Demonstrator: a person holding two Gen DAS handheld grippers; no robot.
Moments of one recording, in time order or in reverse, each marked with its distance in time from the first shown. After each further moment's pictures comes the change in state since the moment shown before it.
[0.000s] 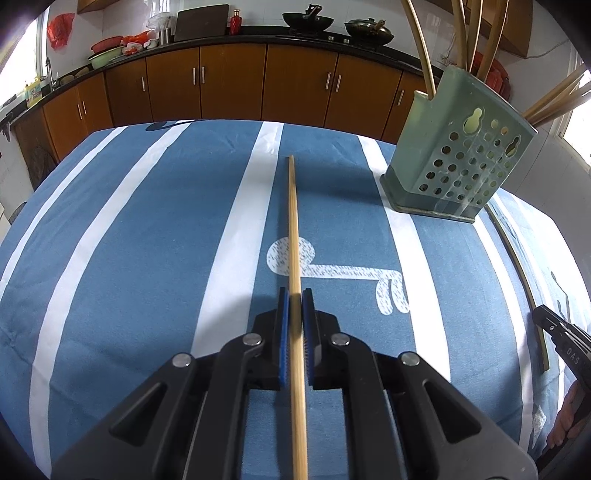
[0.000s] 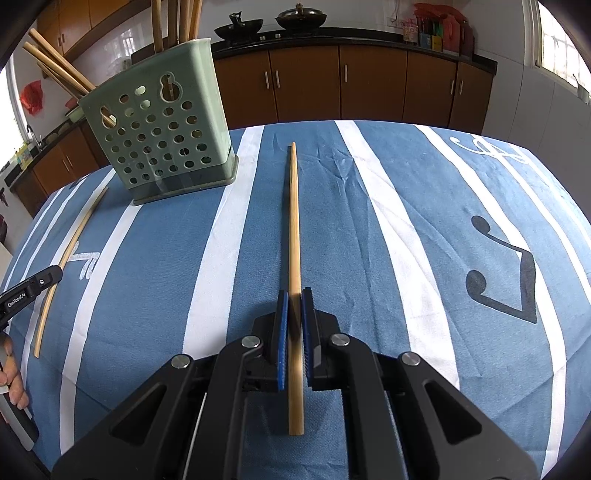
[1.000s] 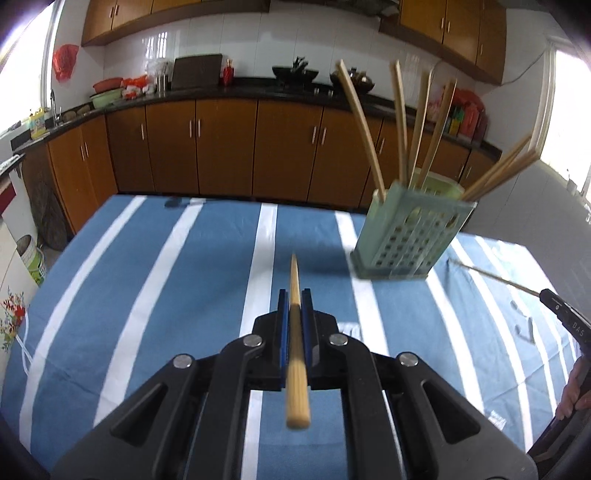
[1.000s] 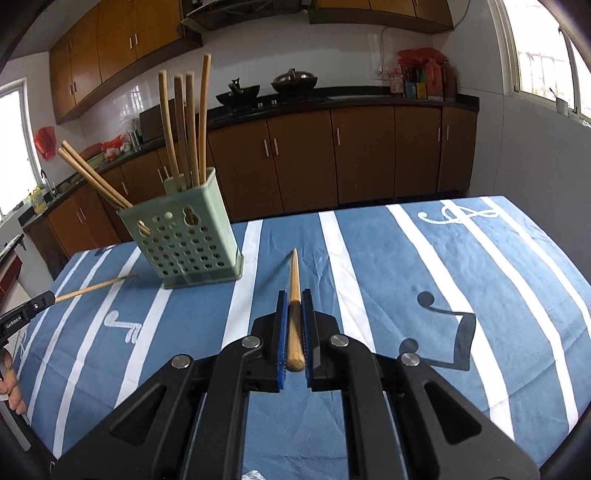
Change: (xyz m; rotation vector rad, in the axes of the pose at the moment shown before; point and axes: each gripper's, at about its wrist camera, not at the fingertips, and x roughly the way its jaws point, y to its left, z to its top) left arm -0.106 0.004 0.036 0.023 -0.203 -0.044; right arm -0.096 -0.023 0.038 0.045 -0.264 0.033
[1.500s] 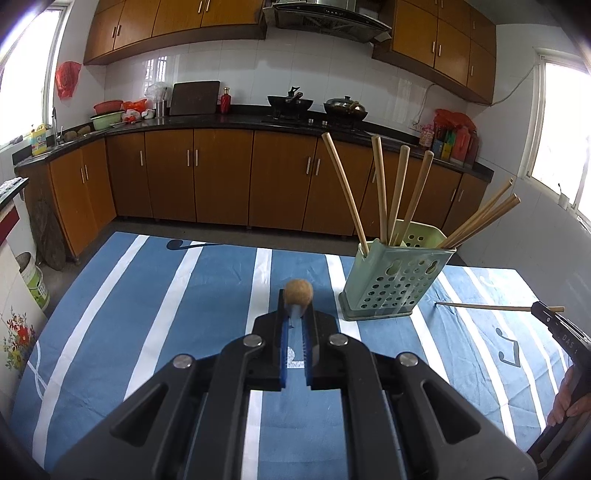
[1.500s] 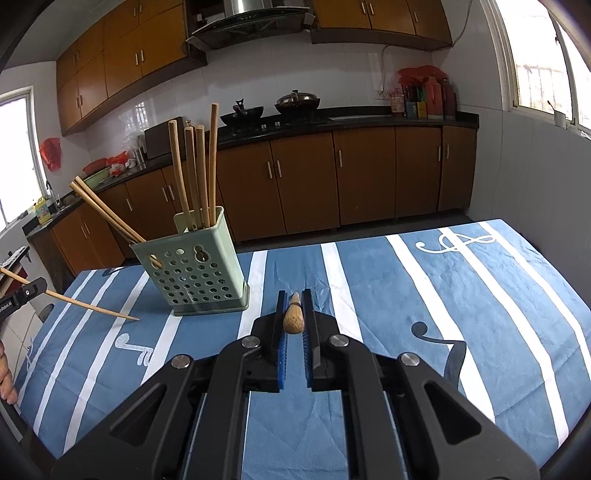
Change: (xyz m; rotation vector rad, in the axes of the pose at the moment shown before) left arm -0.023 -0.006 0.027 0.006 -0.084 -0.011; right arm -0.011 0.002 0.015 -0.007 -0.051 0.007
